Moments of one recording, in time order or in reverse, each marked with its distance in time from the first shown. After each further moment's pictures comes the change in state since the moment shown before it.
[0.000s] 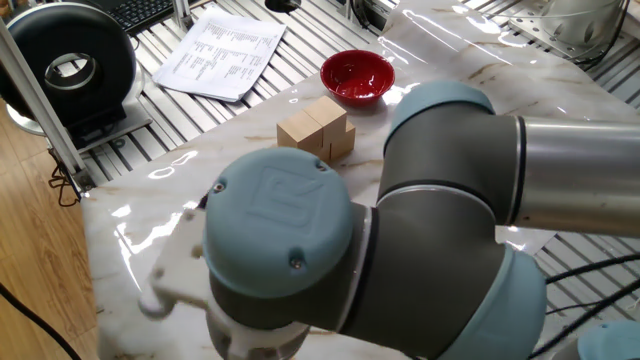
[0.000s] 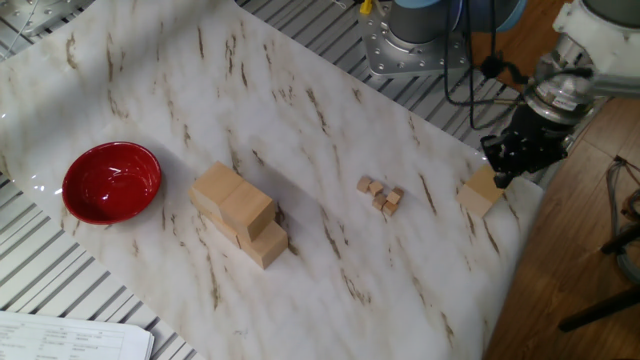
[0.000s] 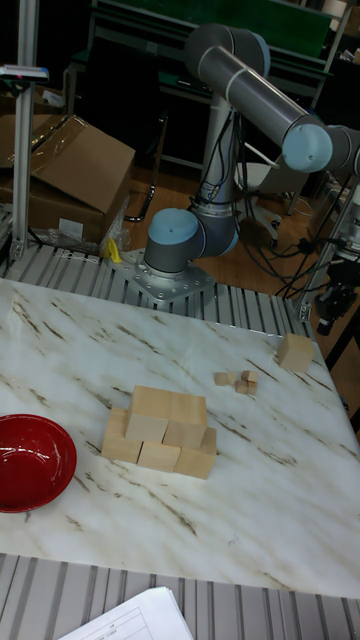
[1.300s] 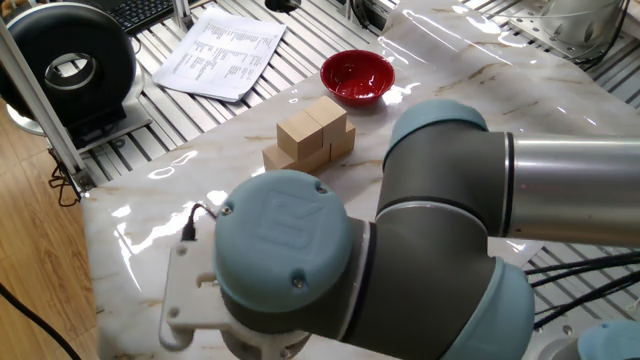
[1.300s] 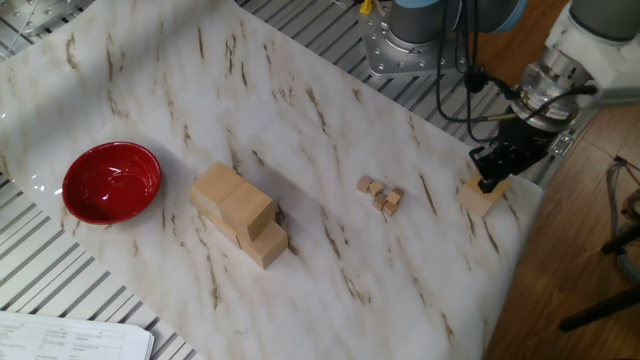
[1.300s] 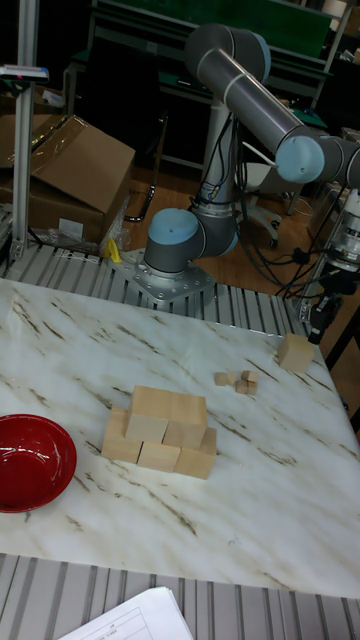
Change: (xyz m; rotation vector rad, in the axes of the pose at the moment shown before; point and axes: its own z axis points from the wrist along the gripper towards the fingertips) arm -0.002 -0.018 0.019 0.049 -0.035 0.006
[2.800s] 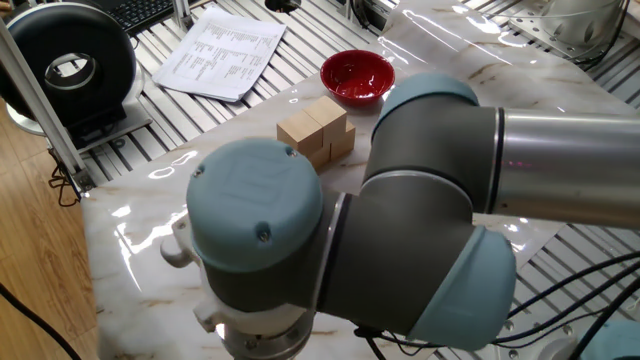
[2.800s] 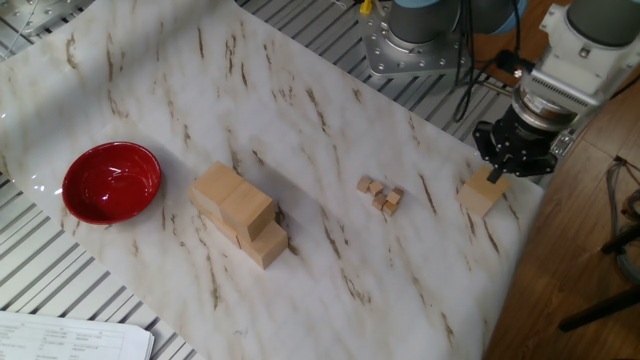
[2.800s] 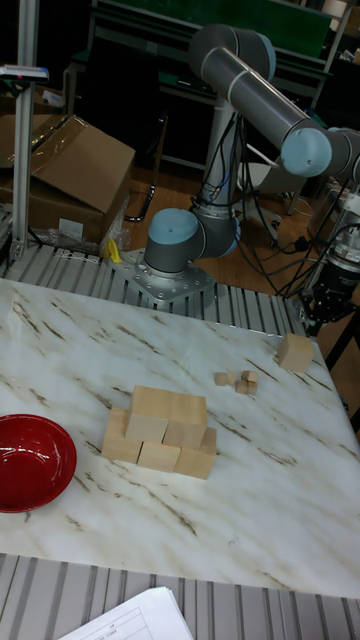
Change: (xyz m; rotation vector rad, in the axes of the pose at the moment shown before) arm 0.019 0.020 -0.008 -0.056 0.146 0.632
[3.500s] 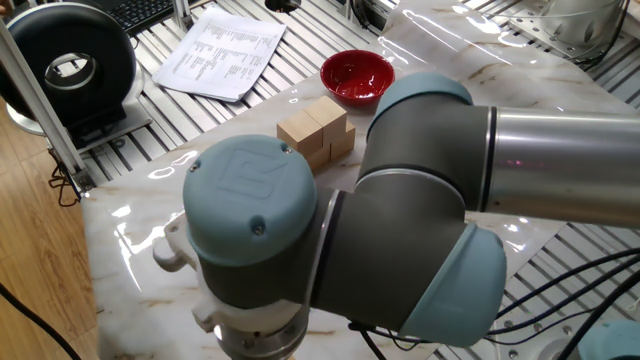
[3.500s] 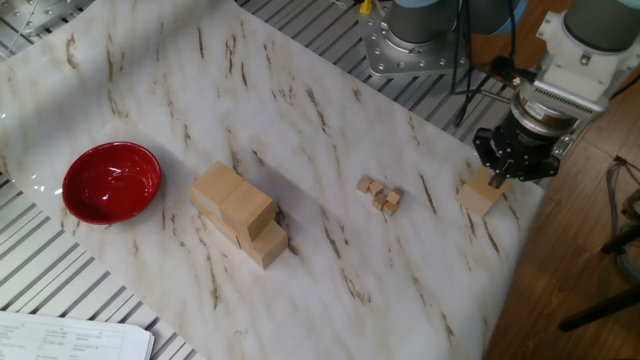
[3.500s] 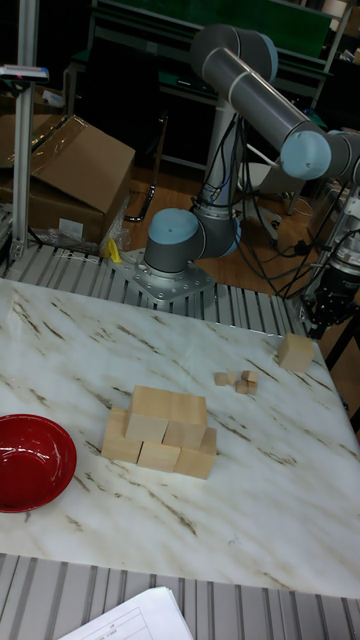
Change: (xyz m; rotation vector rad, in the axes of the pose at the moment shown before) arm -0.007 0.003 0.004 -0.016 -0.006 -0.090
